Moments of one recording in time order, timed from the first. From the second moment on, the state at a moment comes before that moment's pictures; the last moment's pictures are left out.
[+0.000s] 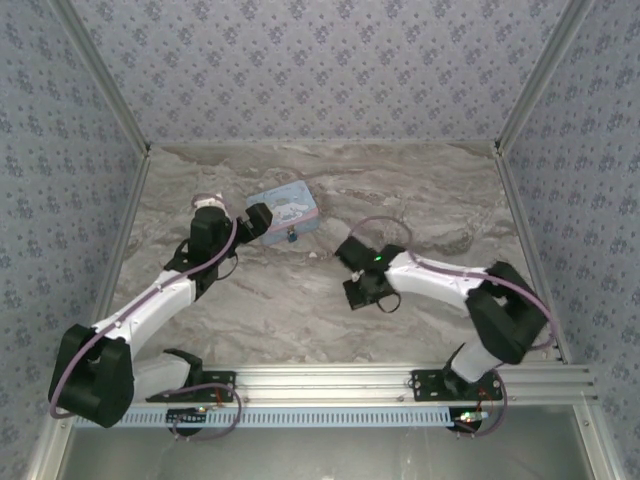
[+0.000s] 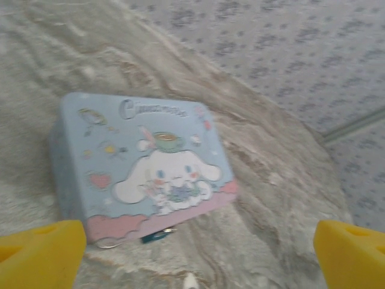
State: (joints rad) left arm -0.38 1.16 0.64 0.16 0.10 -0.74; right arm 0.69 1.42 0.82 -0.57 -0.14 0.37
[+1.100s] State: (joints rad) left arm -0.67 1.46 1.03 0.43 0.82 -0.63; right arm 0.33 1.02 0.75 0.01 -0.96 0.31
